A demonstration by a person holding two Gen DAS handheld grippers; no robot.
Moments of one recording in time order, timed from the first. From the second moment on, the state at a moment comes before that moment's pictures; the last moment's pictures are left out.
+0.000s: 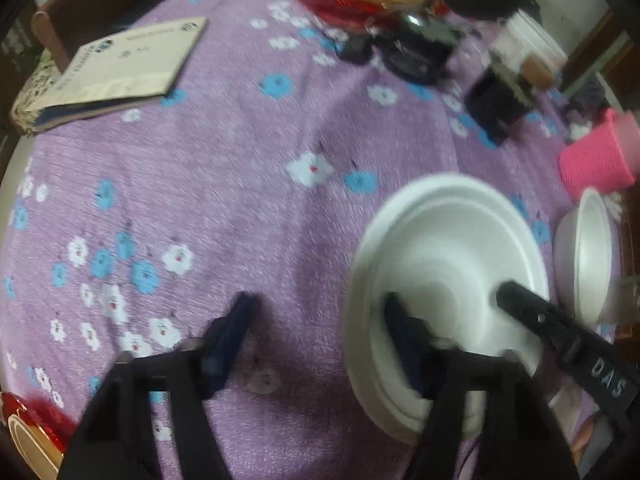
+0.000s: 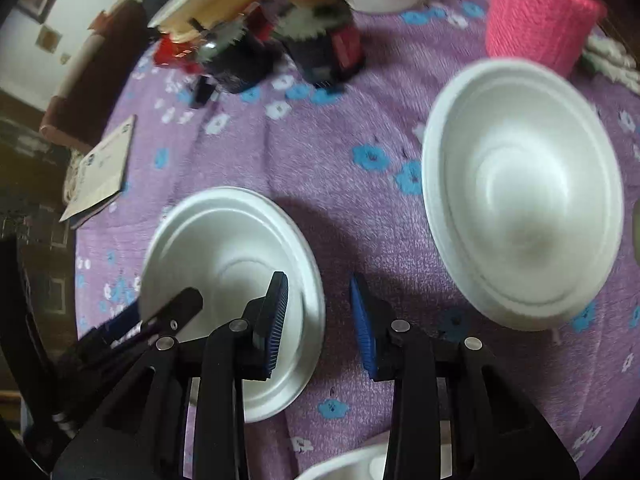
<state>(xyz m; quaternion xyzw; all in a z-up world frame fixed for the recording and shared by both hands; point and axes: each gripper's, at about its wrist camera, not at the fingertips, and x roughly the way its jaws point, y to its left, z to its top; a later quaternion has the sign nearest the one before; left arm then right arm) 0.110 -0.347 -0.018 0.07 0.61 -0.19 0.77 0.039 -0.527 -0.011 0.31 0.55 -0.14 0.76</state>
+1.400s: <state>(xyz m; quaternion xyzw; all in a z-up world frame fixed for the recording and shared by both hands) -0.051 -0.006 0.073 0.08 0.48 -0.11 0.87 -0.063 -0.156 0.081 0.15 0.49 0.11 0.85</state>
